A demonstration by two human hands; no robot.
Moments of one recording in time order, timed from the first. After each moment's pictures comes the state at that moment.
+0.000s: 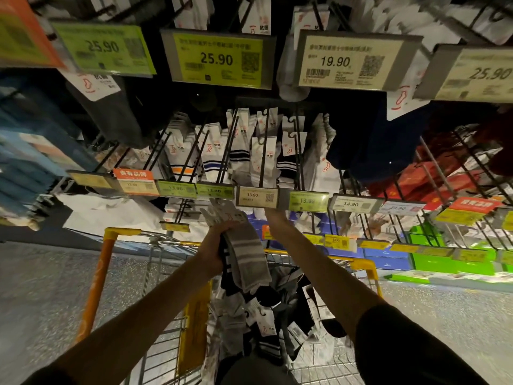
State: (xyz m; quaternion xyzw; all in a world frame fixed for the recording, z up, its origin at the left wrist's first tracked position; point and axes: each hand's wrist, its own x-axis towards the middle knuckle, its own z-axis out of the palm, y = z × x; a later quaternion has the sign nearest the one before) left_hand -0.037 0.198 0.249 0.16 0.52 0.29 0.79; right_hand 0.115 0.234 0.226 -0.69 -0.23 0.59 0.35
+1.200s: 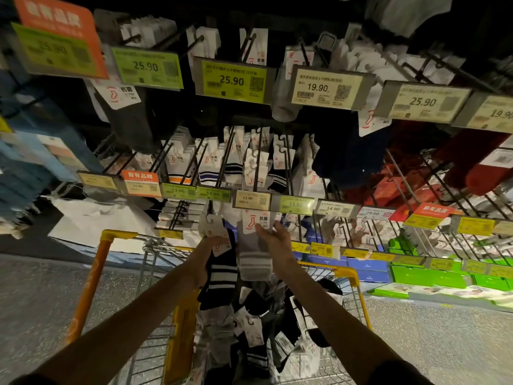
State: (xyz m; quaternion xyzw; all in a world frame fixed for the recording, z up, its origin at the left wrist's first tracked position) left_hand -0.060 0.167 0.263 0.20 0.59 0.25 0.74; right_hand 0.117 0.157 0.223 -0.58 -0.20 0.58 0.54
